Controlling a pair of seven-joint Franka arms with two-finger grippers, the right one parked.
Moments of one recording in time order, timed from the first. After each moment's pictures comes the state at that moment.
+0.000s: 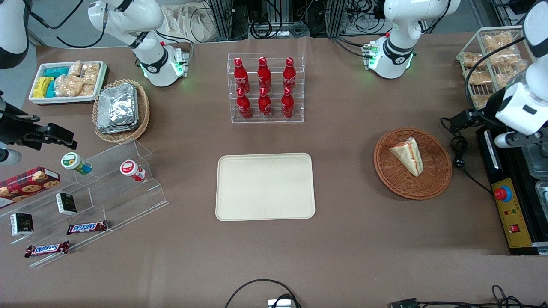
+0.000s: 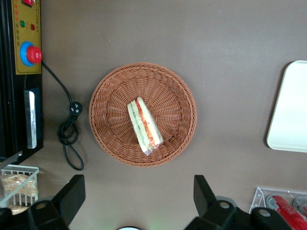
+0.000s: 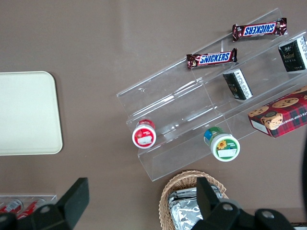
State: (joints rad) arm 0.10 0.01 -0.15 -1.69 0.00 1.59 -0.18
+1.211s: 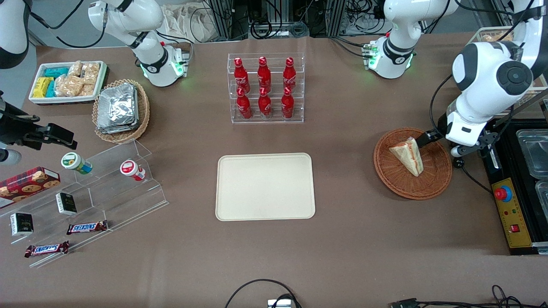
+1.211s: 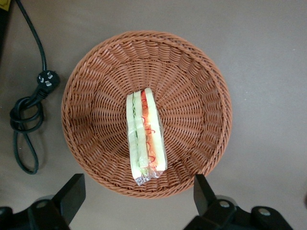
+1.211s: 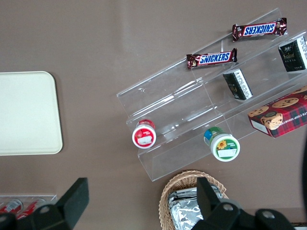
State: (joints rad) arm 0.10 -0.12 -0.15 -2.33 0.00 2.17 -0.44
